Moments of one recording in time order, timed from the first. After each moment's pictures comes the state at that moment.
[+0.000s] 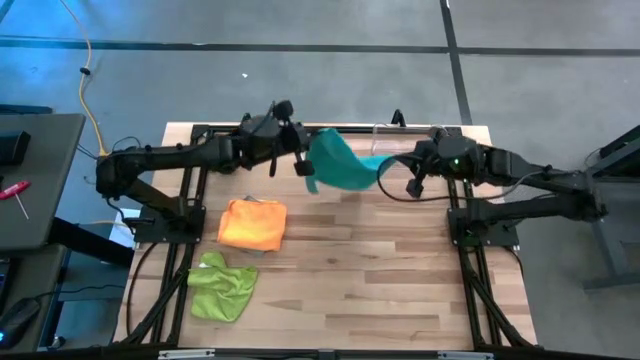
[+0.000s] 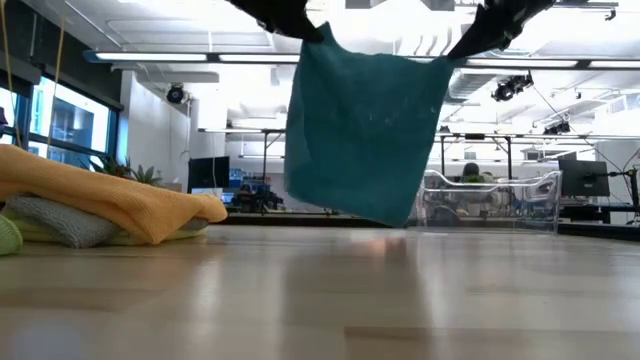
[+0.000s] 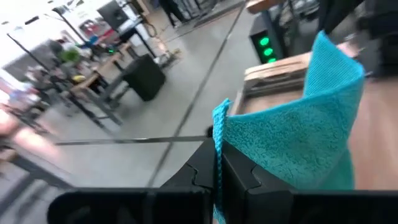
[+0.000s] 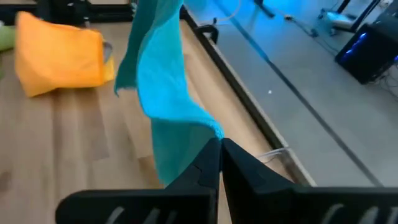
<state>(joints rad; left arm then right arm) 0.35 1.41 1.20 -0.03 -0.31 0.48 -0.22 0.84 0.93 -0.61 0.26 -0.07</state>
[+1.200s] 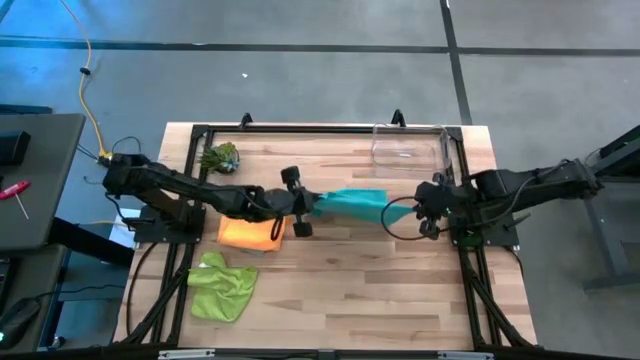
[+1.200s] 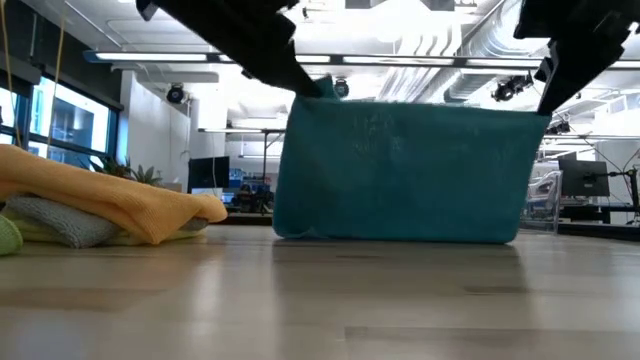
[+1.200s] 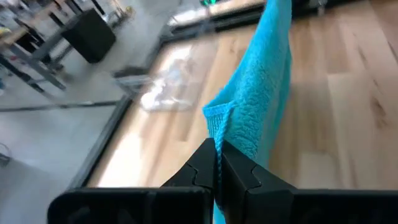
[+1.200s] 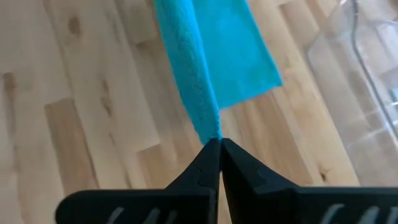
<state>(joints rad) 0.00 1.50 0.91 0.07 -0.52 0.16 0.17 0.83 0.80 -1.03 0.23 0.45</state>
